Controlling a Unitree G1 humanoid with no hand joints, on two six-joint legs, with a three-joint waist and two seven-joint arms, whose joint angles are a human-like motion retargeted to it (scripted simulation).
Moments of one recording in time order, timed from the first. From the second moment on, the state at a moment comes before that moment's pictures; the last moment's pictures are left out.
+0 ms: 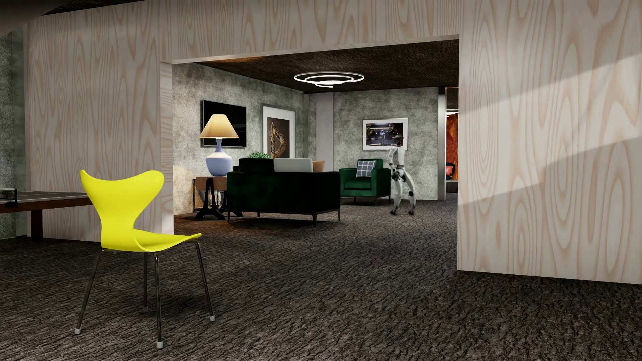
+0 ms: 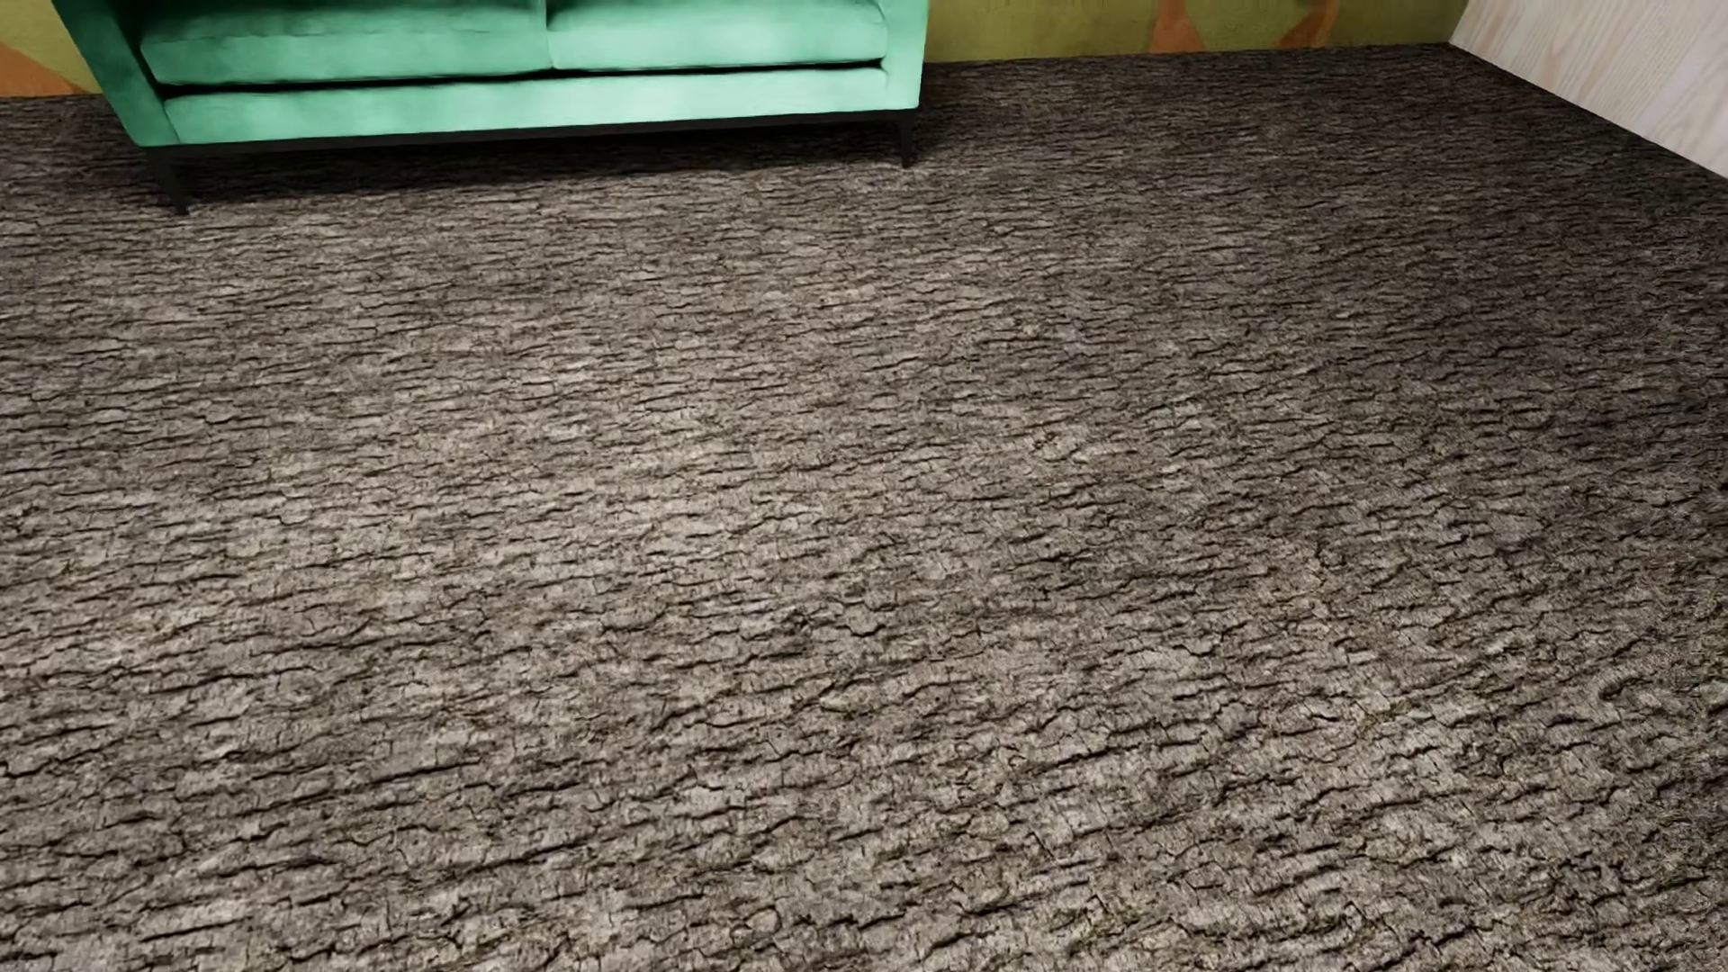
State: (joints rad) body -0.30 0.02 0.17 0.15 0.21 -0.02 0.00 0.00 0.10 0.51 0.56 0.42 0.23 0.34 -0.19 0.37 -0.43 0.00 0.00 -0.36 0.56 0.91 0.77 0.00 0.00 0.00 0.00 0.00 0.00
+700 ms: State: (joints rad) body 0.27 -0.61 -0.17 0.28 0.03 0.07 0.00 0.00 0.10 0.76 0.79 0.26 0.42 -0.03 0.11 0.42 -0.39 0.00 0.00 -0.35 0.83 0.76 1.05 0.00 0.00 0.00 0.00 0.00 0.00
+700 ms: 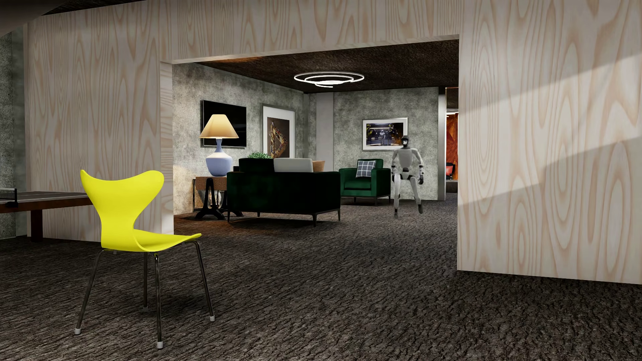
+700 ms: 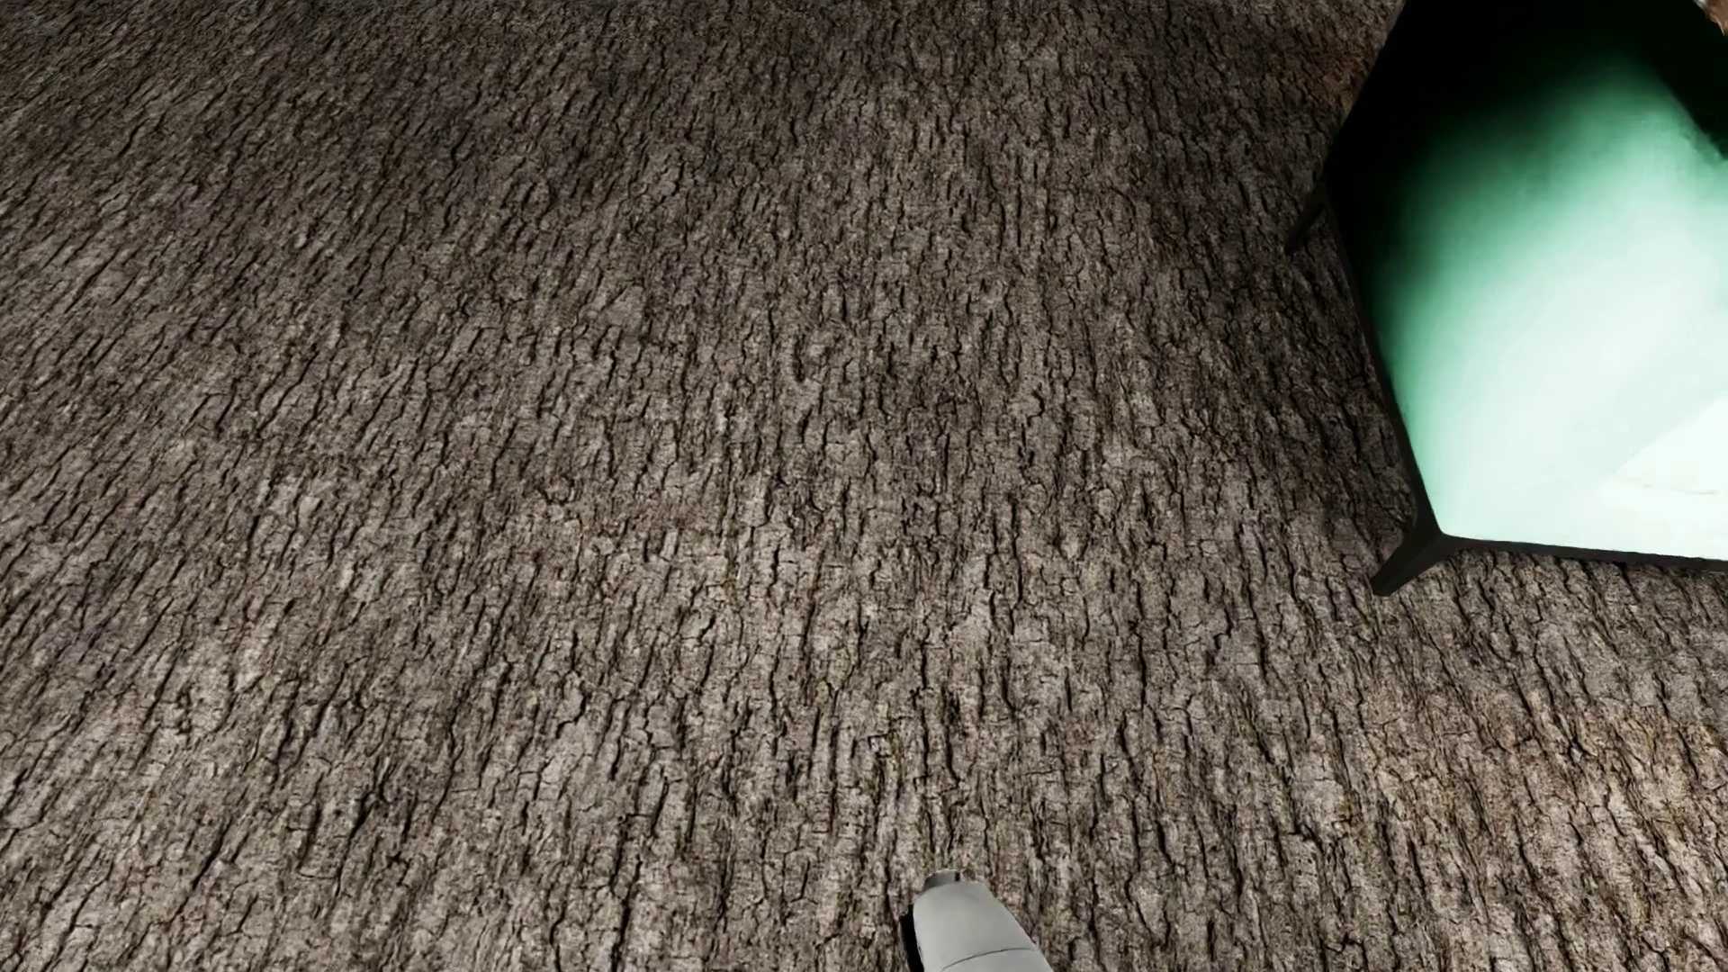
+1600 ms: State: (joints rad) body 0.29 -0.44 -0.16 0.04 0.04 0.07 0.00 0.00 0.09 0.51 0.48 0.18 0.45 -0.37 -0.35 0.38 -0.38 0.00 0.00 -0.30 0.80 0.42 0.99 0.00 0.00 0.00 0.00 0.00 0.00
